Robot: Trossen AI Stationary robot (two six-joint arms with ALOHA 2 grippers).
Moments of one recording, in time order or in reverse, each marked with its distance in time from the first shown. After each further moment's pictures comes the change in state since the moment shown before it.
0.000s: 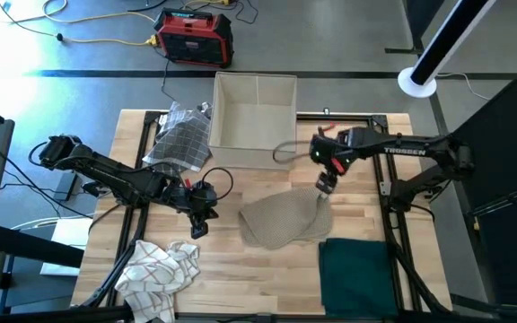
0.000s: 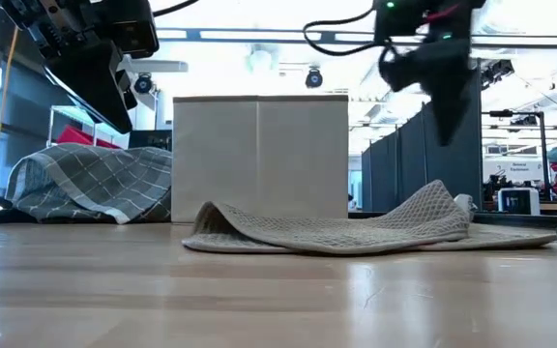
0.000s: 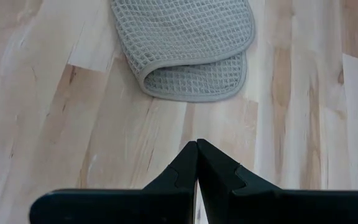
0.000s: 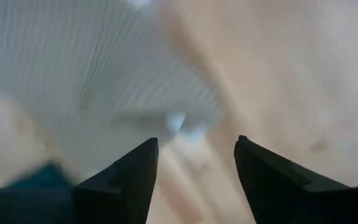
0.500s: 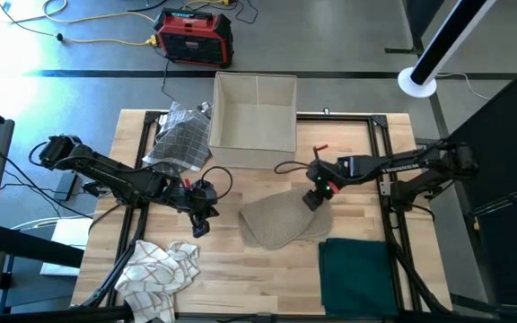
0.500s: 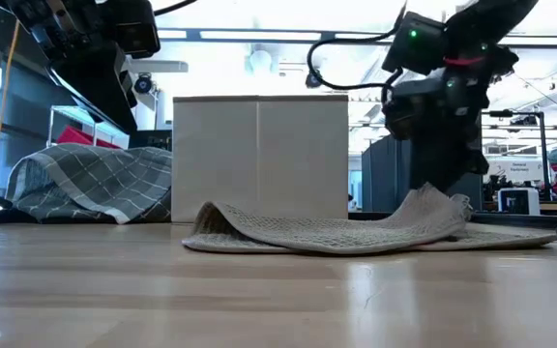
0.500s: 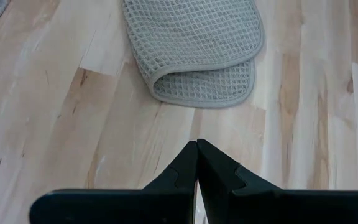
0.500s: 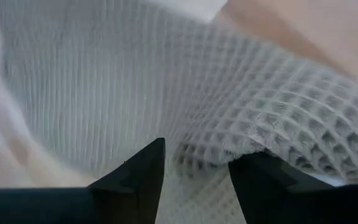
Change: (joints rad) left arm 0.000 0.000 0.000 0.003 -0.032 -0.017; right arm 0.083 -0.013 -0.396 0.773 -0.063 0.506
